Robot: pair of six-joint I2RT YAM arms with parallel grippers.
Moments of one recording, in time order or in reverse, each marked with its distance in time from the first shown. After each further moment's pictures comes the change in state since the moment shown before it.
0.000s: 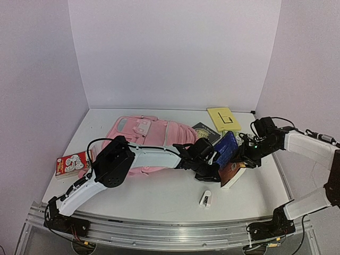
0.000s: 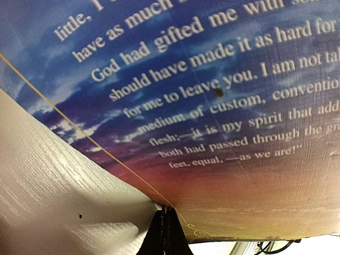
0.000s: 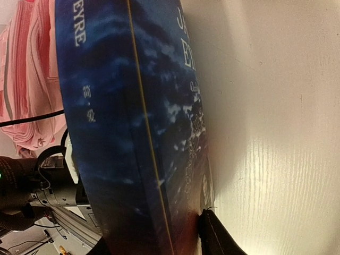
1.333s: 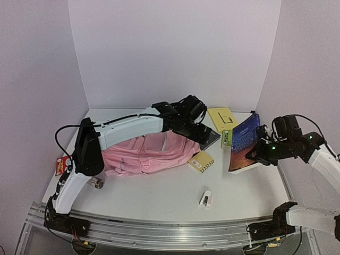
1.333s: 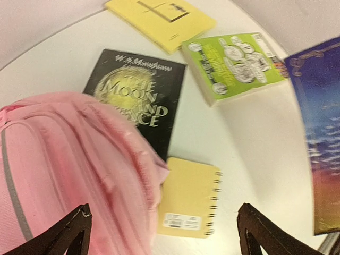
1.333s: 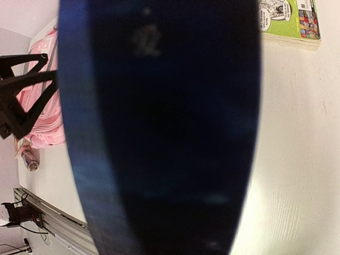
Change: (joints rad) left arm 0.081 -0.274 0.153 -0.432 -0.629 0.445; right arm 0.042 -0.400 0.003 -0.166 0.169 -0.028
